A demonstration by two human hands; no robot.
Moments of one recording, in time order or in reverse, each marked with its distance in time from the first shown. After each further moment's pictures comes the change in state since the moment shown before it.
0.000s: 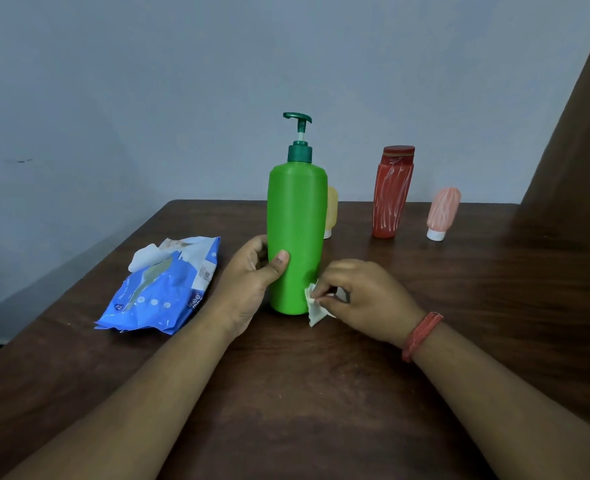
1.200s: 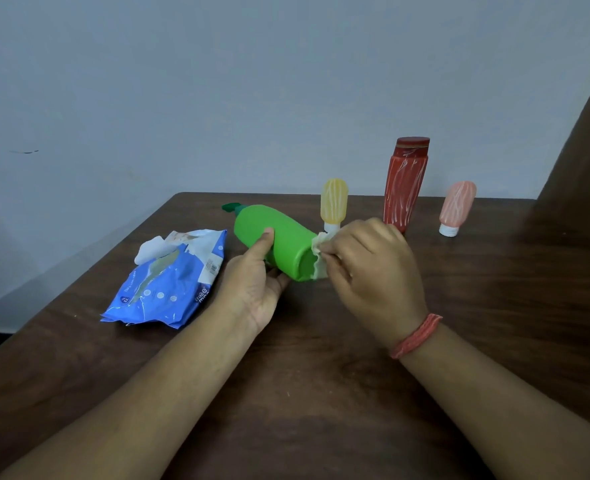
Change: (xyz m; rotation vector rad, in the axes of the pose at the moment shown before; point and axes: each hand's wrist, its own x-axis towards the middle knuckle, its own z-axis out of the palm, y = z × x) left_hand 0.008 0.014 0.021 -0.601 0.418 -0.357; right_hand 0.012 -0.030 -0.002 -0.387 0.476 -0.057
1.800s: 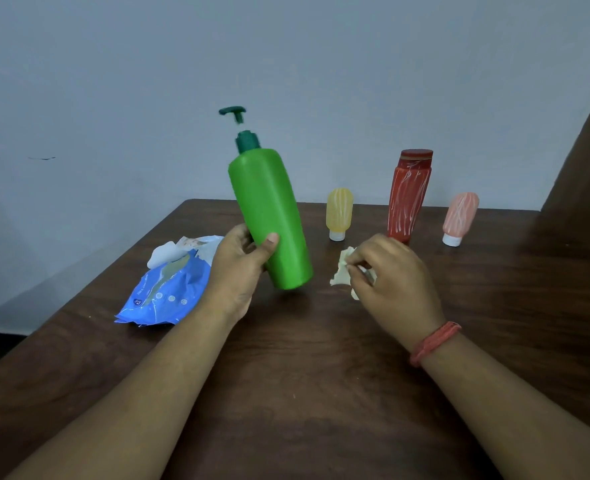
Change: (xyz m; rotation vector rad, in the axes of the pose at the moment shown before) left_hand 0.014 0.024 -0.023 0.484 -0.186 0.437; right_hand -0.011 0.024 0.000 0.121 -0.107 0.218
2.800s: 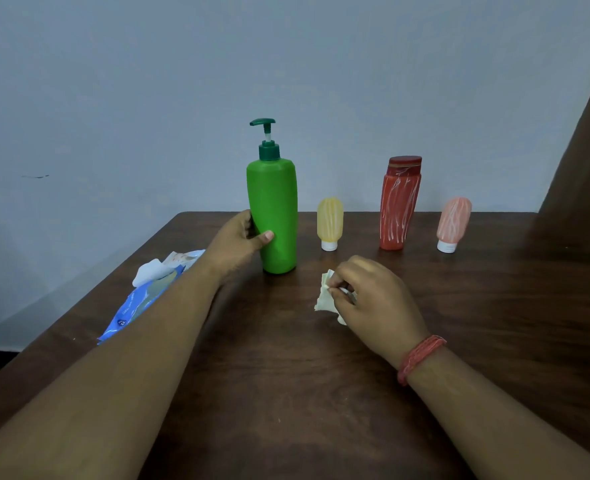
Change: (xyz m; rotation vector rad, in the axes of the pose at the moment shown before) left_hand 0.086 -0.001 -0.010 0.542 -0.269 0.004; right_hand -0.003 0.004 0.011 0.066 -0.136 0.041
